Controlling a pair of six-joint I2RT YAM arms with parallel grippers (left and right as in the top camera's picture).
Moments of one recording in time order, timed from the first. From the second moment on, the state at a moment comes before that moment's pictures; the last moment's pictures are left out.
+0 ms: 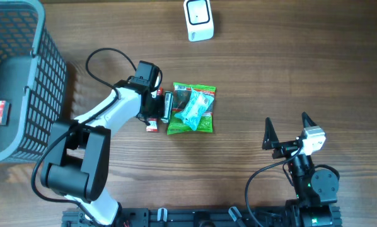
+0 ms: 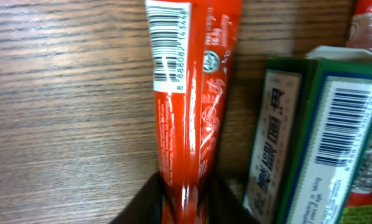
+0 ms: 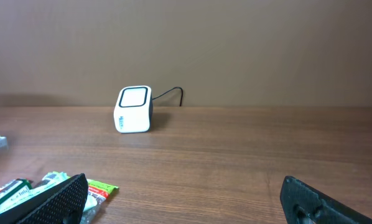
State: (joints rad) left arm -0.30 1.83 1.04 -0.58 0.03 -0.26; right arm 0.08 0.01 0.01 0.00 -0.08 0.07
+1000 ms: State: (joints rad) left arm 0.57 1.73 1.90 -1.02 -0.13 -0.04; right arm 0.08 0.01 0.01 0.00 -0.08 0.07
